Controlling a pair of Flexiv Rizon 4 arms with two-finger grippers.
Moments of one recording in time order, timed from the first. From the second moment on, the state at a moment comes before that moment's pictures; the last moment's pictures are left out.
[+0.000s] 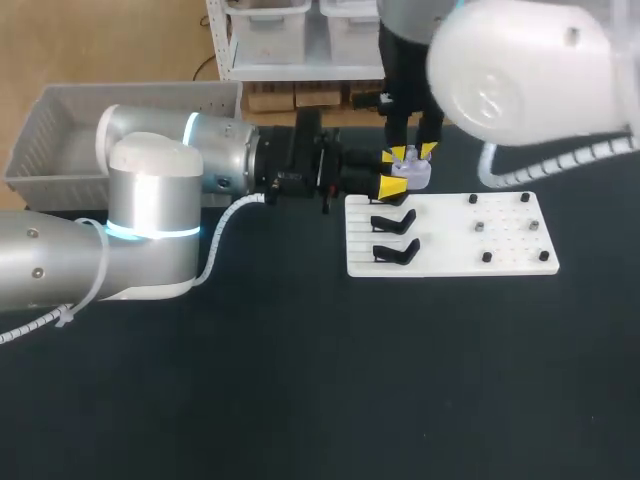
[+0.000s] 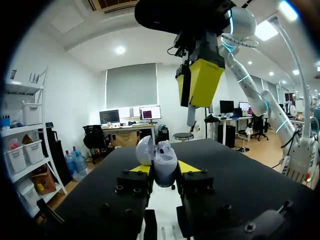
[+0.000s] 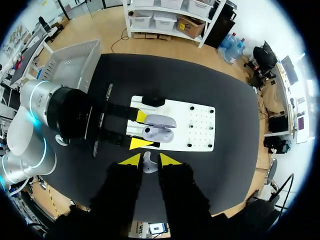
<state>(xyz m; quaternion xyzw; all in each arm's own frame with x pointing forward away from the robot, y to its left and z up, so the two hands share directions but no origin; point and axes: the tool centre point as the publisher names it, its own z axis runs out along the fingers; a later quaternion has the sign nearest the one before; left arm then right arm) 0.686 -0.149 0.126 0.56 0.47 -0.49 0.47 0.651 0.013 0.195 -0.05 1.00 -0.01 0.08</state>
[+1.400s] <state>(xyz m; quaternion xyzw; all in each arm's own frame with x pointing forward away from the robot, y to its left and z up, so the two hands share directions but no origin) 0.686 -0.149 0.126 0.56 0.47 -0.49 0.47 0.680 0.011 0.171 -0.16 0.99 -0.01 0.06</state>
